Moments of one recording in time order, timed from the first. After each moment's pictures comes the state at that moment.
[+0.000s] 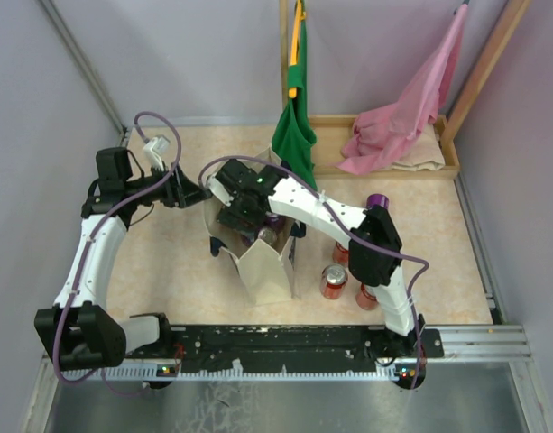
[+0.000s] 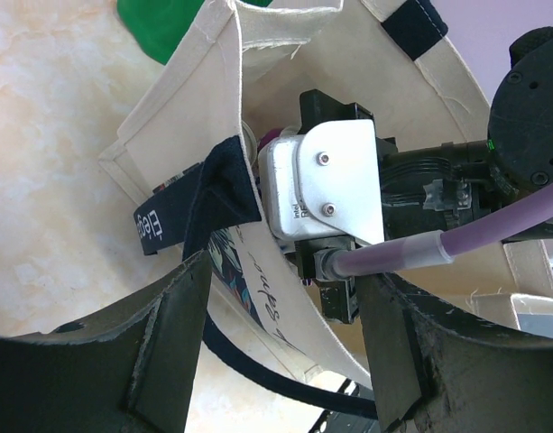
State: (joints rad) left arm 0.06 1.20 1.07 -0.46 0.90 -0.12; right arm 0.97 2.08 1.95 -0.95 0.10 -0.27
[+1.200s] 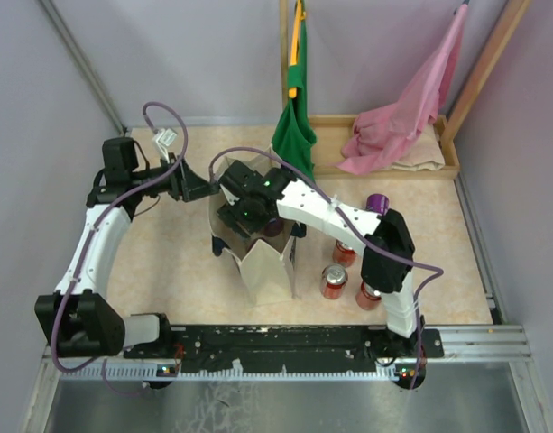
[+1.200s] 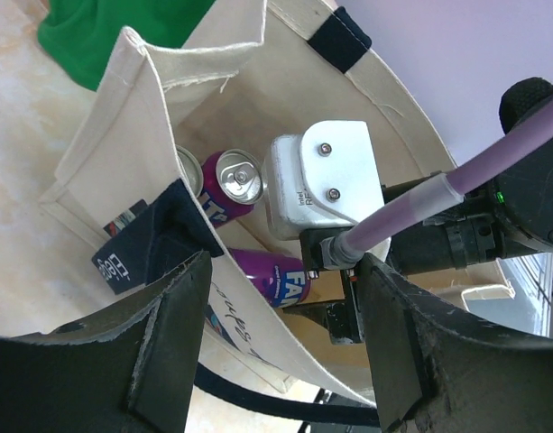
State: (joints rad) left arm 0.03 1.27 1.14 -0.42 1.01 -0.14; right arm 0.98 1.98 1.90 -0.99 0.07 0.09
